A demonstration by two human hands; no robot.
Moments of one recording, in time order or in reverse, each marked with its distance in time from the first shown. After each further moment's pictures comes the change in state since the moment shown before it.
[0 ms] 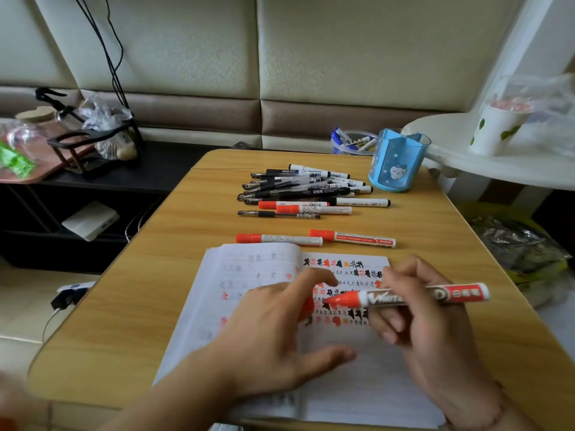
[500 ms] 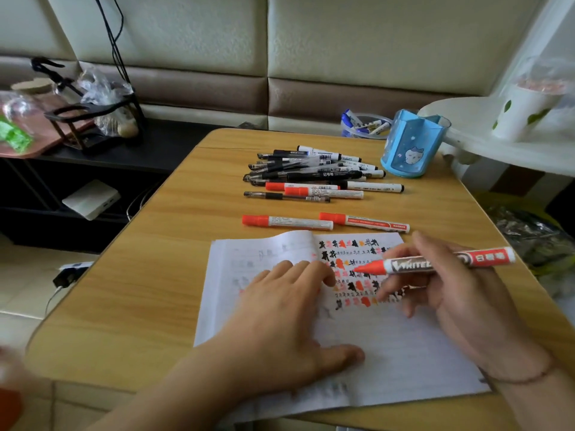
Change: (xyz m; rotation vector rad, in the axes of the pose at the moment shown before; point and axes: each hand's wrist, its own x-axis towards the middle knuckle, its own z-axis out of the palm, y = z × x) left_hand -0.004 -0.001 0.011 0.166 -0.072 -0.162; right_hand 0.021 -0.011 -0.023 -0.219 -0.080 0.119
